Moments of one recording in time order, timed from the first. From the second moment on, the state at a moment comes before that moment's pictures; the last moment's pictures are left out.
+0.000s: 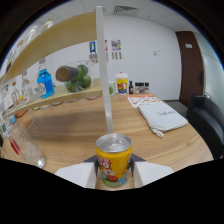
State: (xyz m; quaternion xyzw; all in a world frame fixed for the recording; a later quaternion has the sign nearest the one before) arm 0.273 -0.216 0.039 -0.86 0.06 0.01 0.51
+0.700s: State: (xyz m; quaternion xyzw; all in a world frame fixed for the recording) arm 0.210 -0.298 0.142 -0.84 0.04 -0.04 0.54
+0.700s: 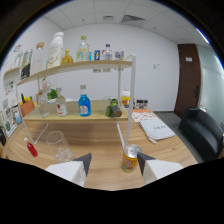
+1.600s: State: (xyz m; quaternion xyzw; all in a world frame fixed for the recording) arm -0.054 -0.154 0.225 -0.78 -0.02 0.03 0.62
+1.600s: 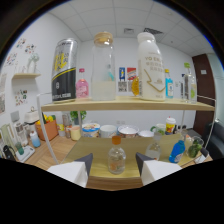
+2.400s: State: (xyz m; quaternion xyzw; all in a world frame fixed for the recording) arm -0.059 -0.162 0.232 -0.81 -0.02 0.02 0.59
